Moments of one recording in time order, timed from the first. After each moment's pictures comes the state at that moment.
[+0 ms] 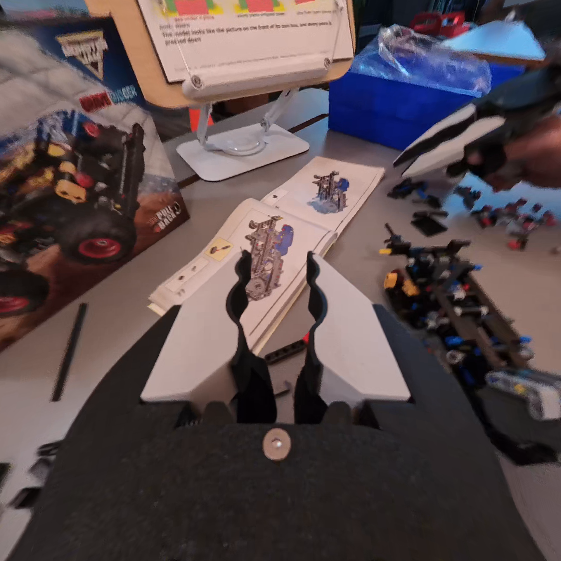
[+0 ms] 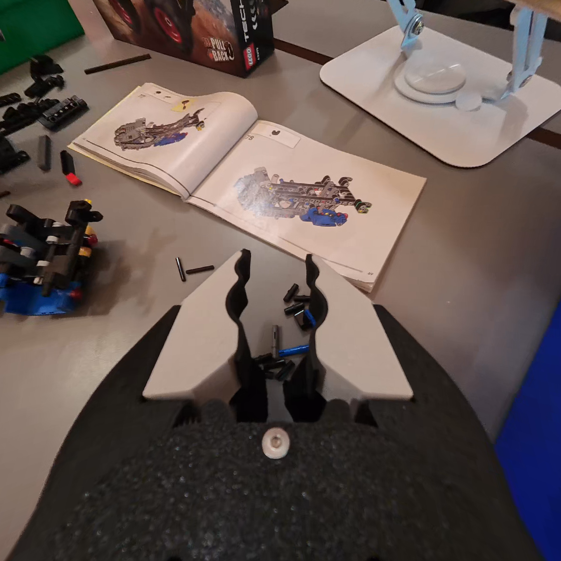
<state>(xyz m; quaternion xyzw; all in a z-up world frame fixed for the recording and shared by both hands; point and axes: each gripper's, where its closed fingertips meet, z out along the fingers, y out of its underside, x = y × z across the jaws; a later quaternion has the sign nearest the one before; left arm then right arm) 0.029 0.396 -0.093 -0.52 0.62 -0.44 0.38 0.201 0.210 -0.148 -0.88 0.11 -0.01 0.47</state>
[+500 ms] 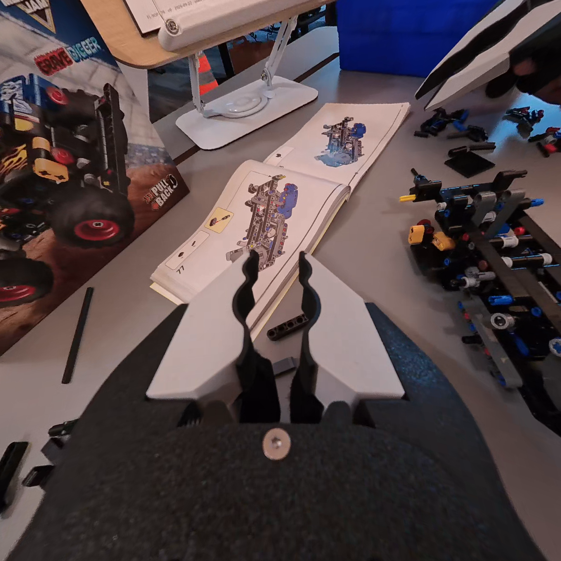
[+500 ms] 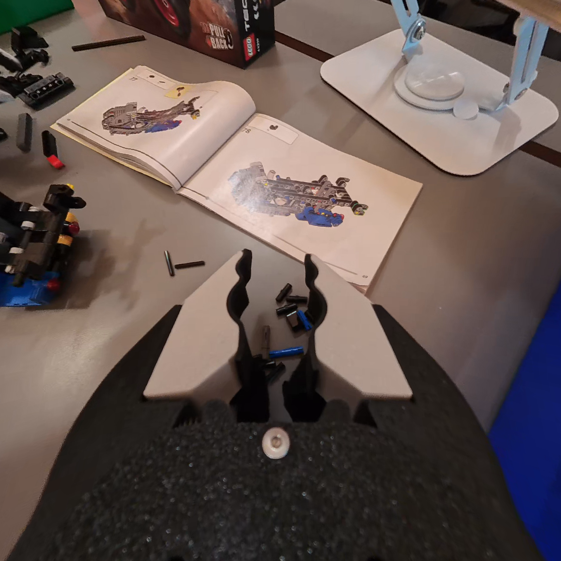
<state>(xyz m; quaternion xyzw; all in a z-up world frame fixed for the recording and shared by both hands) 0.025 0.393 -0.131 -0.51 0.67 -0.37 0.40 0.205 0.211 -0.153 -0.88 0.09 -0.03 0.47</state>
